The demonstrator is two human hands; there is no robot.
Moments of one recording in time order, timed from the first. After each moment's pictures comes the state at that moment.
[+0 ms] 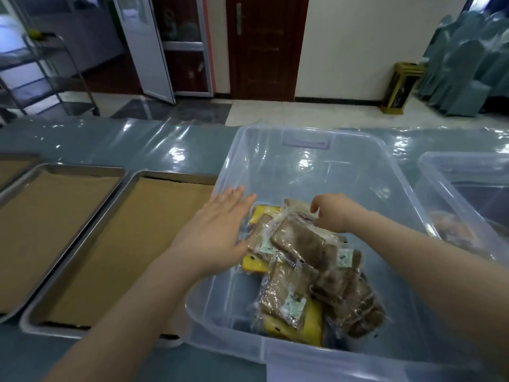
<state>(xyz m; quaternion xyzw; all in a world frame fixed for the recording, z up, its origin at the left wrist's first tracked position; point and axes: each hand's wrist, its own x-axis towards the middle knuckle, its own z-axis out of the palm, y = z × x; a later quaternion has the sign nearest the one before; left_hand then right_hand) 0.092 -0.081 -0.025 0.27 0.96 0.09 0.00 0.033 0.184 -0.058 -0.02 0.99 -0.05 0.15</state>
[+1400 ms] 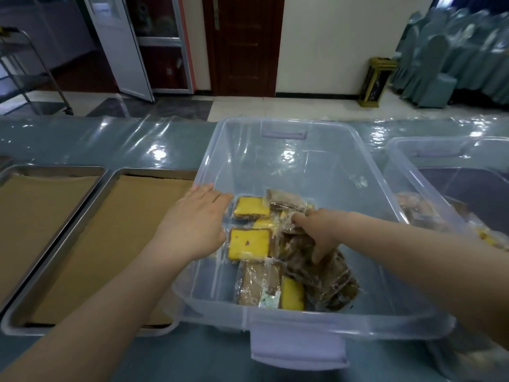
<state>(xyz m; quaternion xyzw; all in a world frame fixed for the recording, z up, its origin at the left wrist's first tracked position) 0.093 -0.077 -0.025 0.28 0.96 0.00 -0.05 0.078 0.192 -0.071 -0.12 0.95 0.13 0.27</state>
